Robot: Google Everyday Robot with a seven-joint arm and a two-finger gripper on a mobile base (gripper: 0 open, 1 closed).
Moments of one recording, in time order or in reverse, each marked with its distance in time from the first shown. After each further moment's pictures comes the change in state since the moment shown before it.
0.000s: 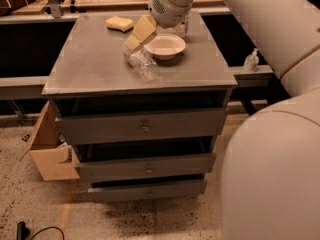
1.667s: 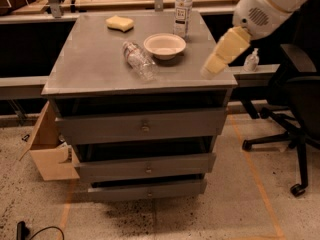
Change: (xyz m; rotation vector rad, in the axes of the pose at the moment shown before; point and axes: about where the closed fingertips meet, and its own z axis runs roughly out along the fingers) arm 0.162 -0.012 -0.131 0.070 0.020 -0.192
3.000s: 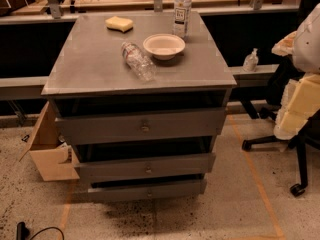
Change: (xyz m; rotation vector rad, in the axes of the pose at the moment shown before) arm 0.110 0.065 -0.059 0.041 0.224 -0.332
